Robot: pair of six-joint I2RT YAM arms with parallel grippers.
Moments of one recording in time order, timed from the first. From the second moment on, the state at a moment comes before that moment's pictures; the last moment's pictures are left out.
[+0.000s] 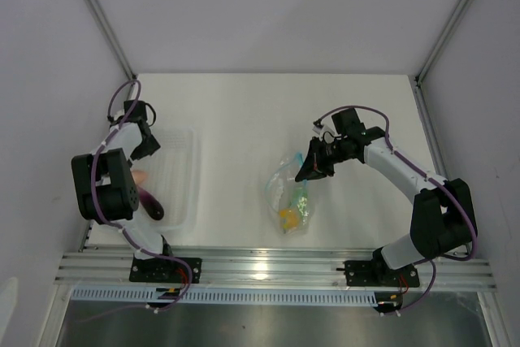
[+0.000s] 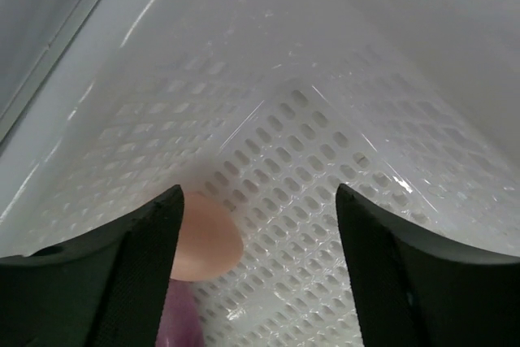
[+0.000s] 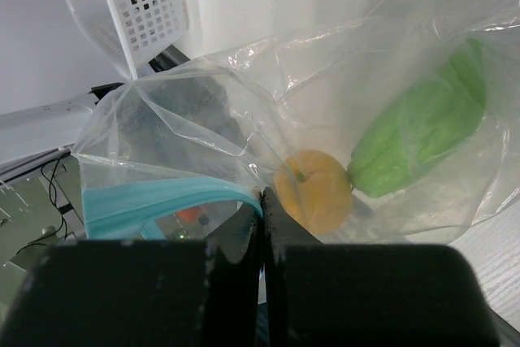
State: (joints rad) left arm 0.21 1.72 1.14 -0.57 -0.44 -0.46; right arm 0.38 1.49 1.08 -0.67 -0.78 0.54
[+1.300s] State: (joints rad) left arm 0.33 1.68 1.08 -0.71 -0.42 -0.63; right arm 0.37 1.48 1.04 -0.65 -0.80 0.54
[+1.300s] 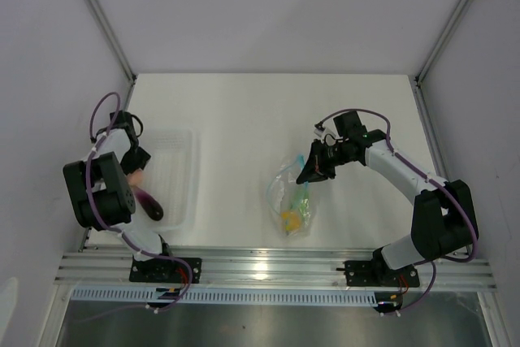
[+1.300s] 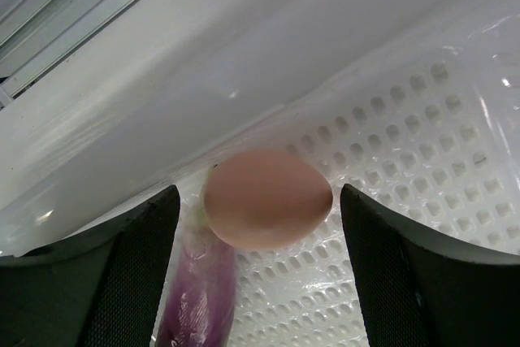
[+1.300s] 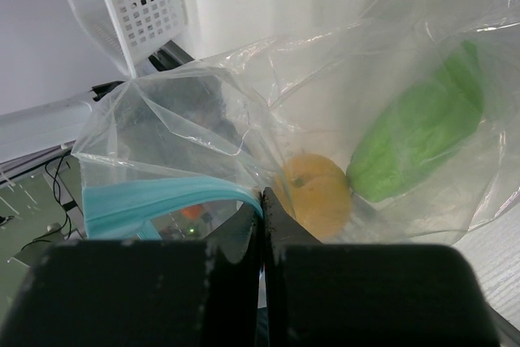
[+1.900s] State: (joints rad) left arm 0.34 1.71 1.09 -0.71 -0.42 -0.66; right arm 0.37 1.48 1.04 -0.64 -0.80 0.54
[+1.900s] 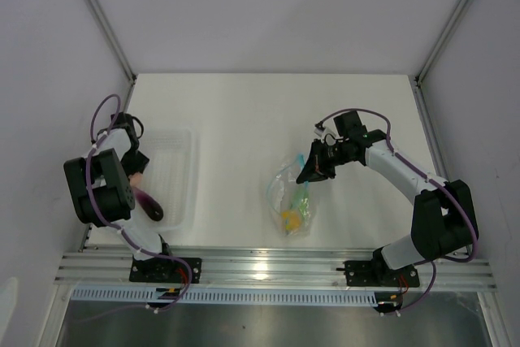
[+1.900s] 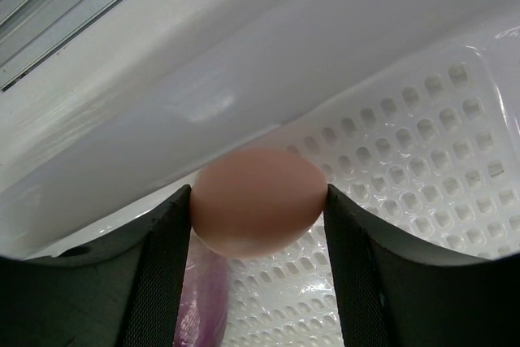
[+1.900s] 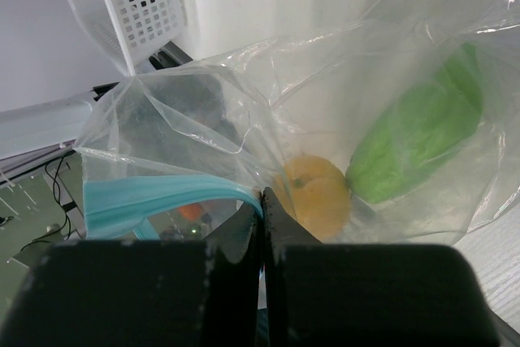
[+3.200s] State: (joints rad) left arm 0.33 1.66 1.08 -0.67 -0.39 -0.62; right arm 0.36 1.48 1.03 -0.64 -0.81 0.54
